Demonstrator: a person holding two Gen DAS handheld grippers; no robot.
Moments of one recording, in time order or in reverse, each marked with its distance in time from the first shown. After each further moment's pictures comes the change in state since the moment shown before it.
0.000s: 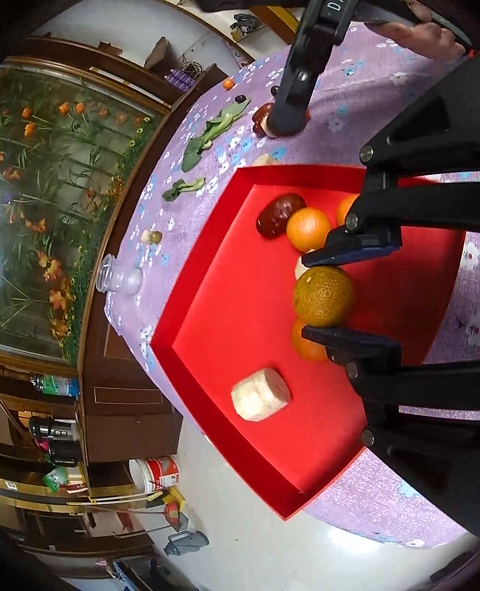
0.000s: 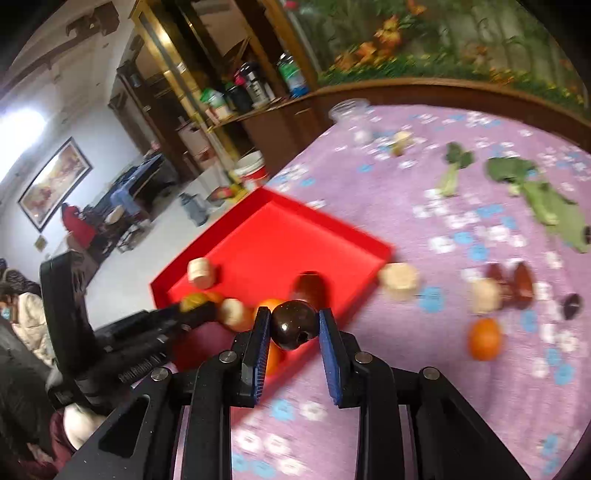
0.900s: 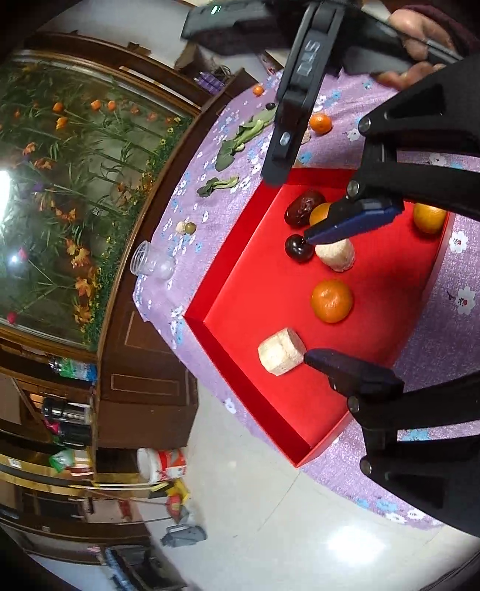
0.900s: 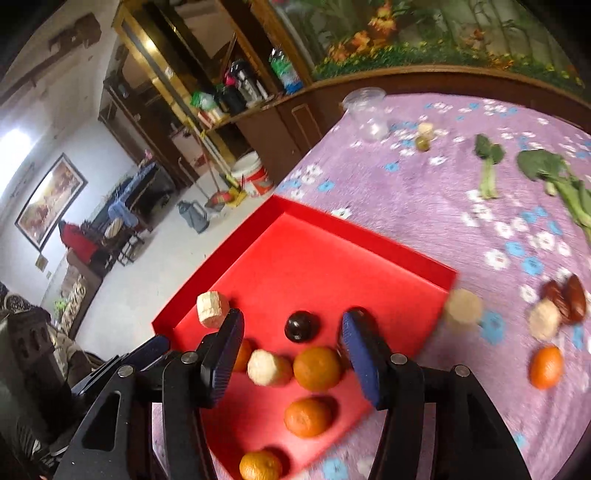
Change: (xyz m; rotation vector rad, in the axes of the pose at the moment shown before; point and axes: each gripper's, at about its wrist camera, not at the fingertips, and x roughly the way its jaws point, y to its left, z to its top) left arm -0.043 0.020 0.000 -0.045 -0.107 0.002; right arm 0.019 0.011 0.009 0.101 -0.056 -0.029
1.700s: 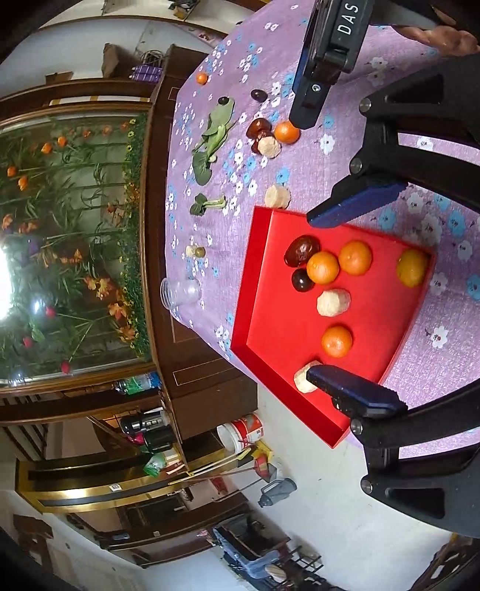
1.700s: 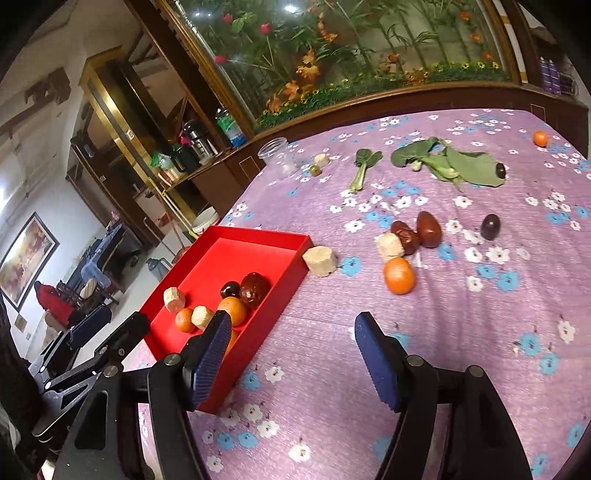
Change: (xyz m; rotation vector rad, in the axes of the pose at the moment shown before) left arm -0.045 -0.116 -0.026 0.328 -0.115 0.221; right arm -0.110 -0.059 -0.072 0.132 -0.185 -0.125
